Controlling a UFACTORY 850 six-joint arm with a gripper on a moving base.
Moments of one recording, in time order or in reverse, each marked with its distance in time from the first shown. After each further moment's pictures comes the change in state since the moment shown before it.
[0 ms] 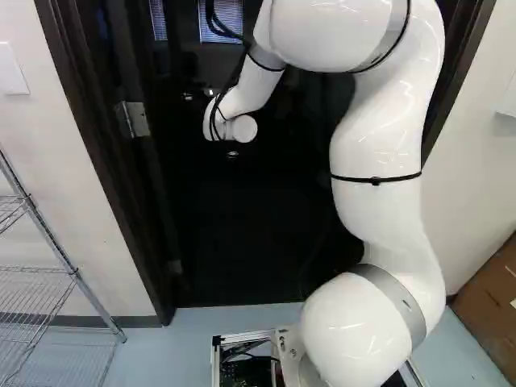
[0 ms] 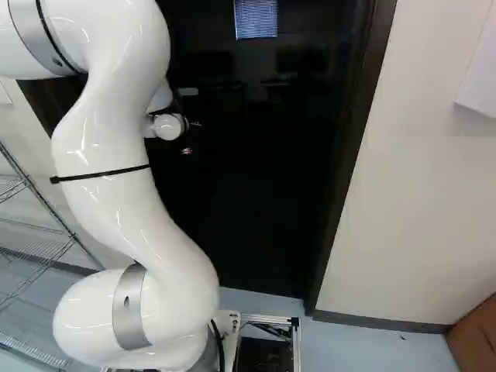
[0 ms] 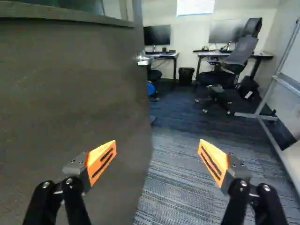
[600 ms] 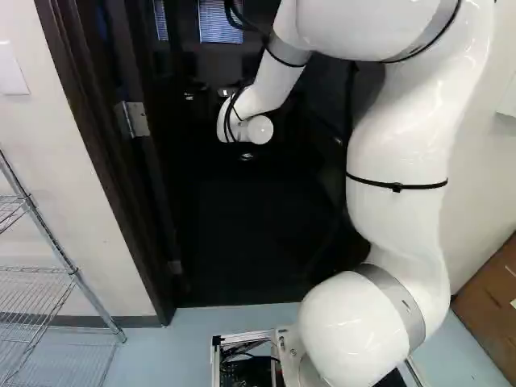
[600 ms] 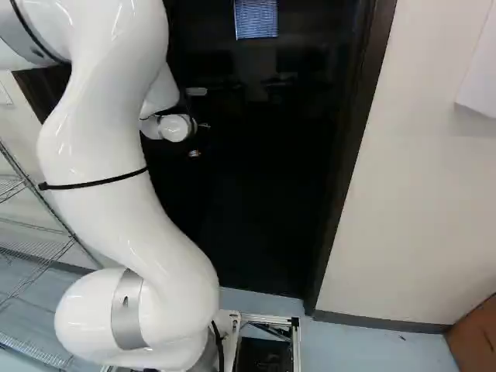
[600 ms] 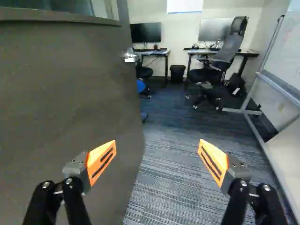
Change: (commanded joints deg) arm -3.8 5.9 7.0 -1.6 0.0 0.0
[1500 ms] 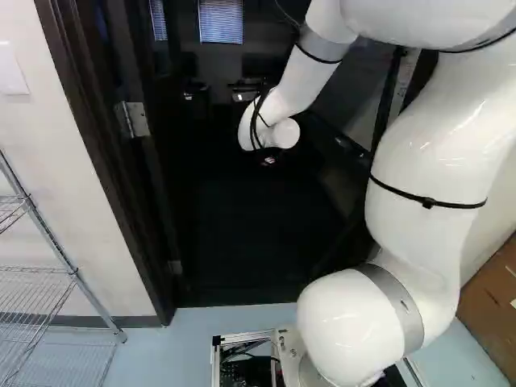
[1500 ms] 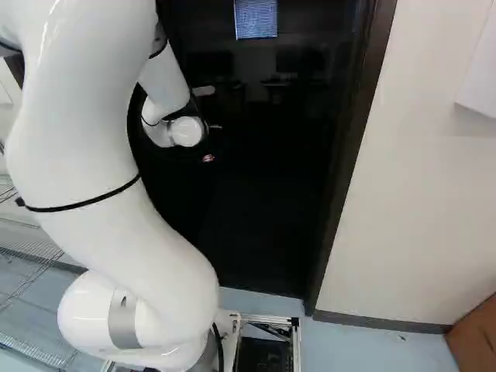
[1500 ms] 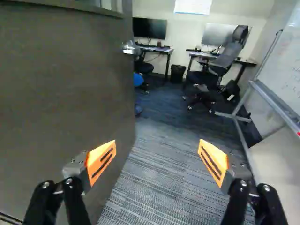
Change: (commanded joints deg) arm -6.5 8.7 9.7 -12.1 0.0 0.0
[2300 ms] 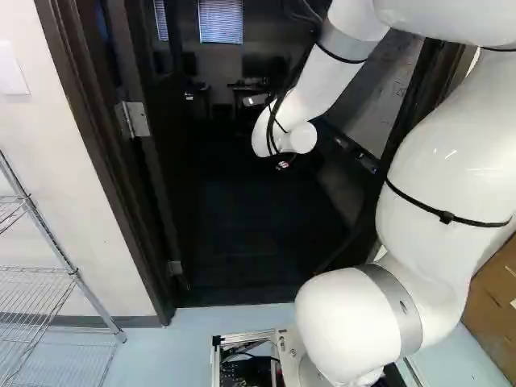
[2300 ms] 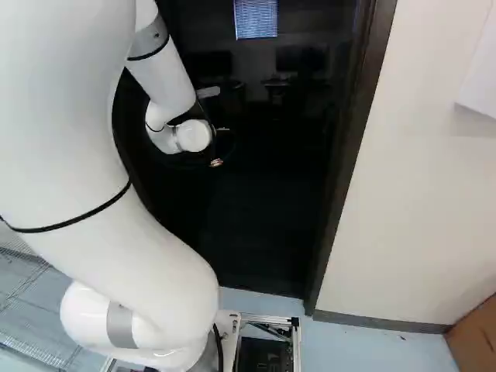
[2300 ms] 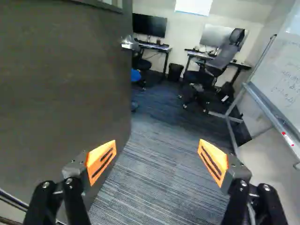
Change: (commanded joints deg) arm -3.7 4.8 5.4 -3.8 0.3 0.0
